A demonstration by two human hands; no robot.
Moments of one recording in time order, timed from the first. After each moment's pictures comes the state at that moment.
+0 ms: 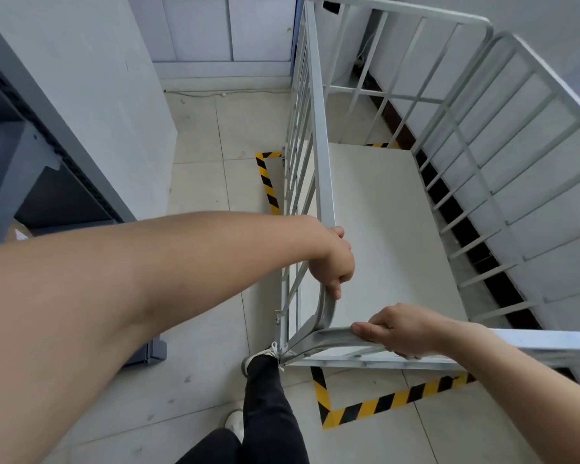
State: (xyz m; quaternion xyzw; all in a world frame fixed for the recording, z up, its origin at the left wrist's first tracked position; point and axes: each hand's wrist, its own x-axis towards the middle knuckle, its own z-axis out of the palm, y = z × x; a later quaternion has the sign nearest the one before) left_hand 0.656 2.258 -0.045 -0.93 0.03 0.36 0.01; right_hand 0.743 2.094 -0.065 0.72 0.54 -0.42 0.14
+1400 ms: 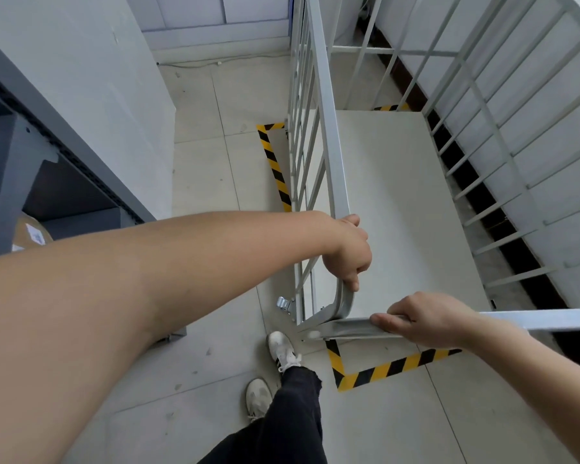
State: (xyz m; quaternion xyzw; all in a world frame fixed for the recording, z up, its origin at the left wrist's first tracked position) left_hand 0.661 2.247 -0.053 -0.93 0.07 0.35 -0.01; right_hand 0.744 2.077 -0.065 0.73 0.56 -0.36 0.16
